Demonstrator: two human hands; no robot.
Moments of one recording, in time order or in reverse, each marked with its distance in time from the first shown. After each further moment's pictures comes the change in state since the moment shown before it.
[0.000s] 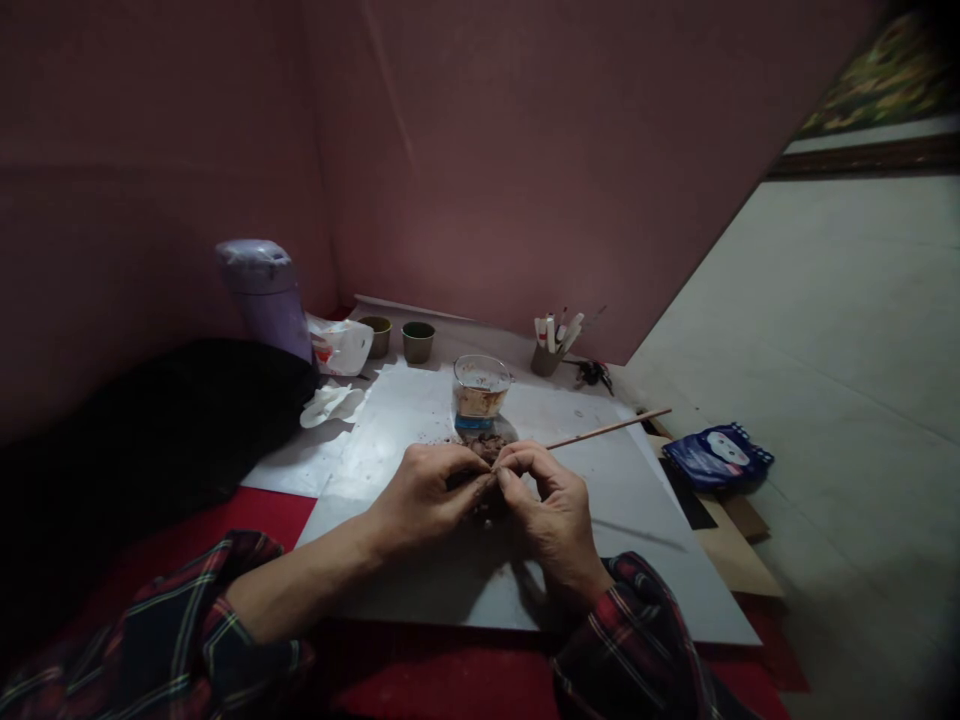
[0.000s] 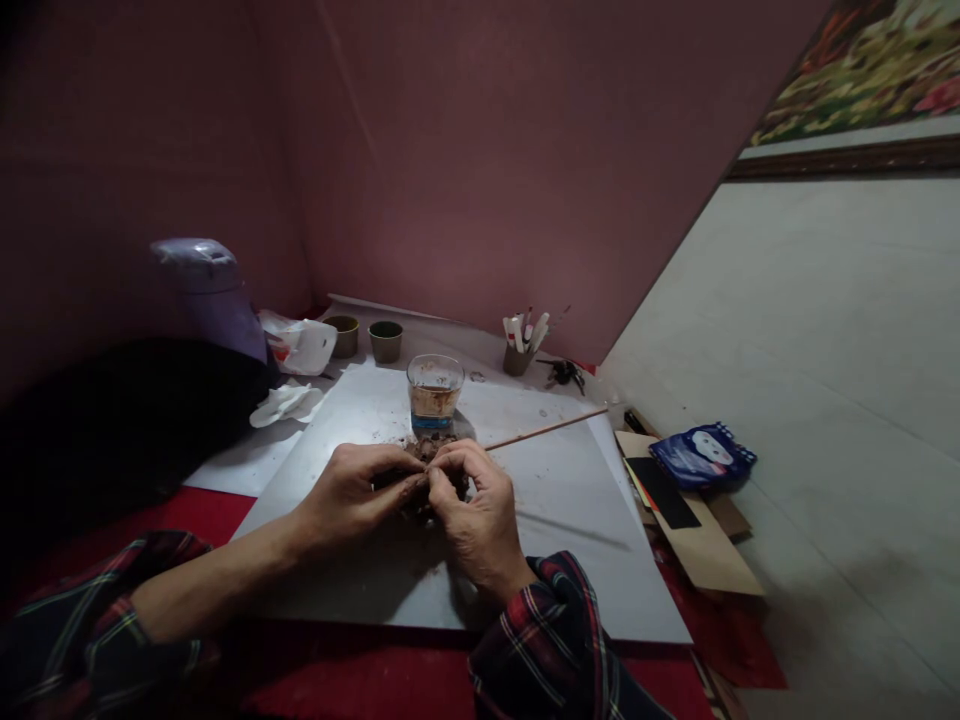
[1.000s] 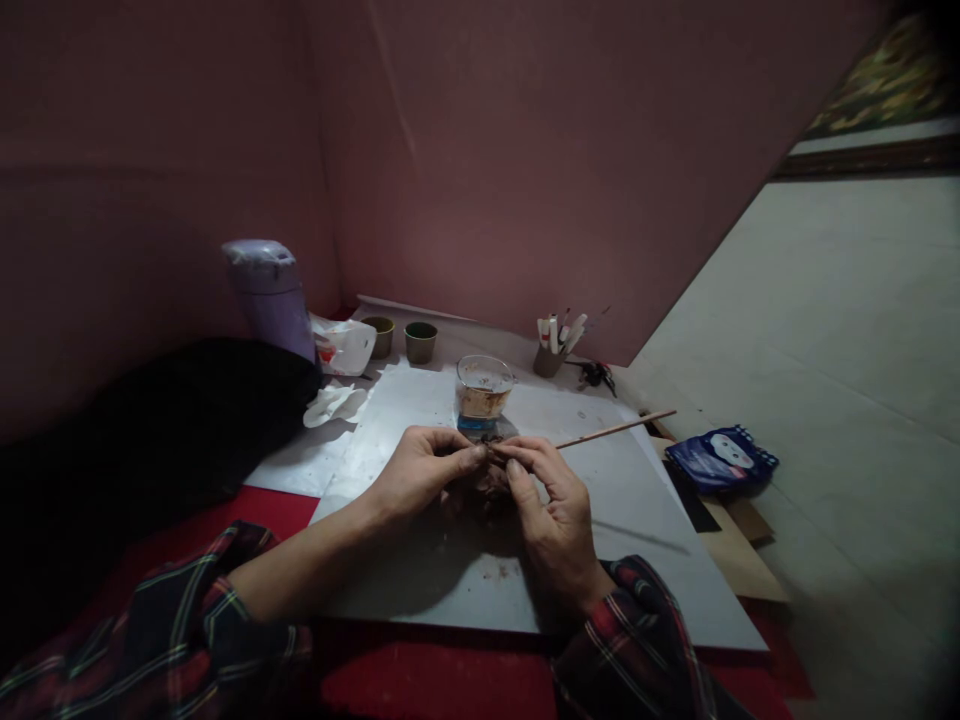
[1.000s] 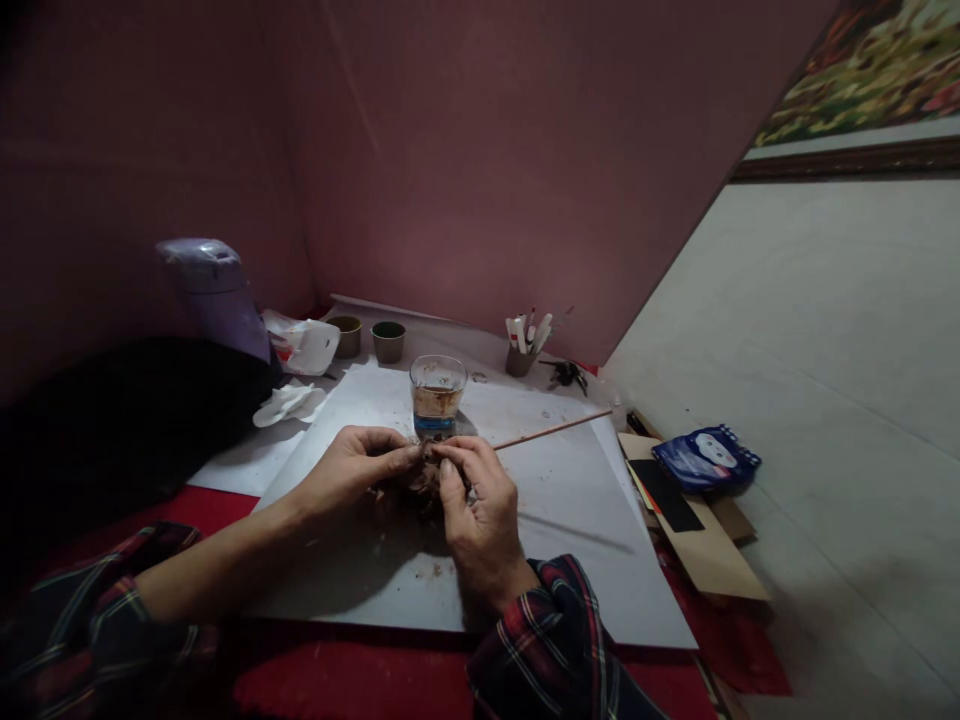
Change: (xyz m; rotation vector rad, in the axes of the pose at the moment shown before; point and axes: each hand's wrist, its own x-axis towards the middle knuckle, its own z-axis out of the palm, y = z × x) left_hand 0.010 -0.005 -0.006 -0.670 -0.001 -0.608; right_hand -0.005 0.009 0.000 -0.148 0.028 -0.160
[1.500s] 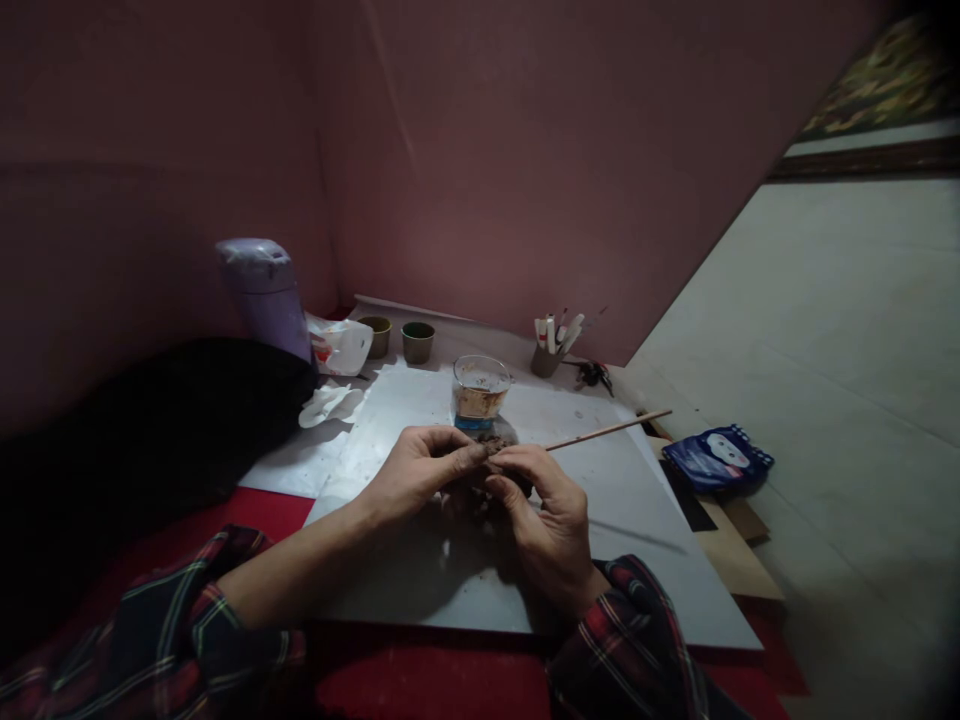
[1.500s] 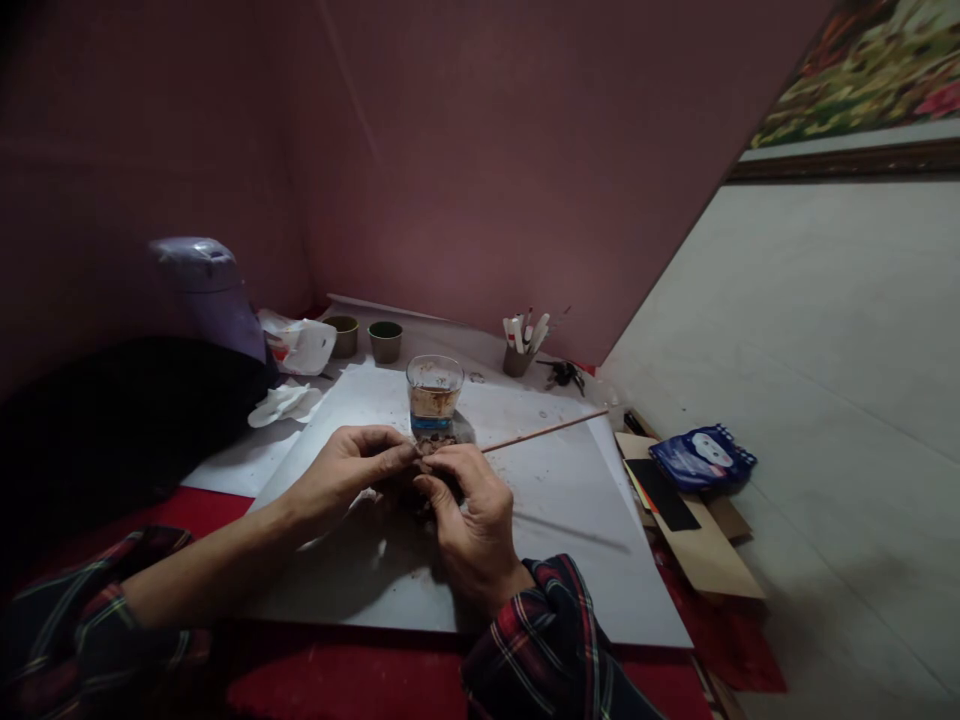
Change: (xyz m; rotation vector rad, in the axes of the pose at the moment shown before) left_hand -0.003 0.004 0.001 -0.072 -0.049 0.036; right_hand -0.002 0.001 0.000 0.020 0.003 -0.067
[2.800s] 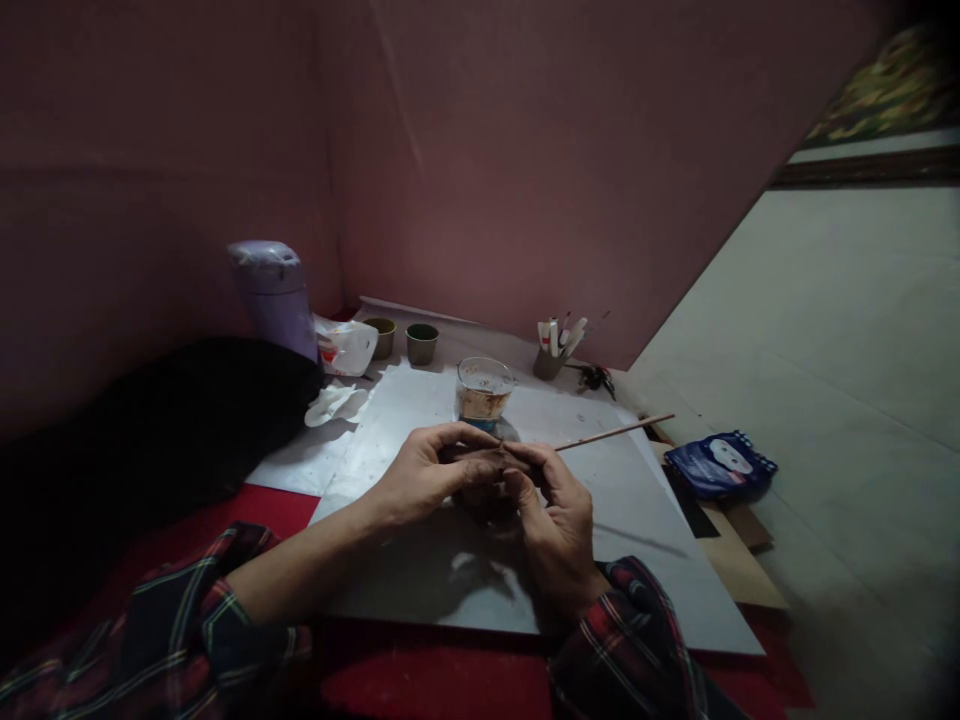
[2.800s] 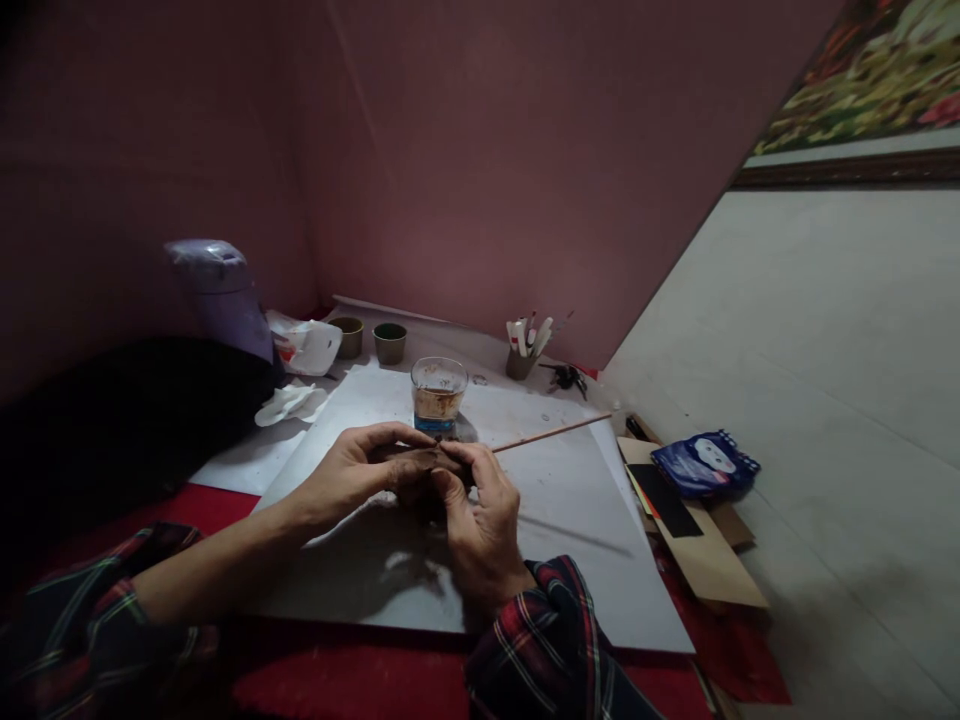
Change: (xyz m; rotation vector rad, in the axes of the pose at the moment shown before) left_hand -0.002 0.002 0.002 0.097 -0.019 0.105; right_hand -0.003 0.004 0.000 0.005 0.033 0.152
